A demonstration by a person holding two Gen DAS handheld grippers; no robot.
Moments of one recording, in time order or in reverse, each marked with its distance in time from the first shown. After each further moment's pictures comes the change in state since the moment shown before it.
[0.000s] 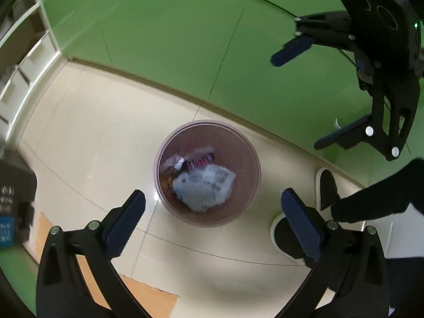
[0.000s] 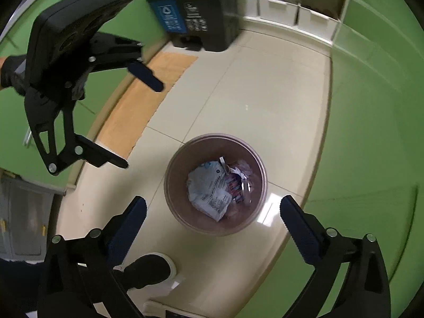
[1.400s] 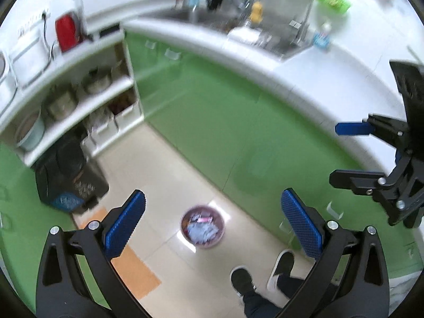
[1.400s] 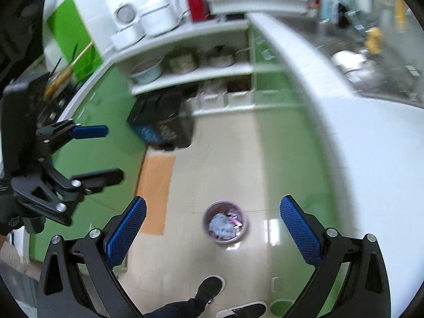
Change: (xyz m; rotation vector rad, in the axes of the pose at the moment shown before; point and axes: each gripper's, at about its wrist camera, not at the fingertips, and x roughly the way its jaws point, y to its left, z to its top) left arm -0.452 -0.183 0.126 -0.263 -0.364 0.292; right arm -0.460 0.077 0.016 0.411 -0.362 -0.184
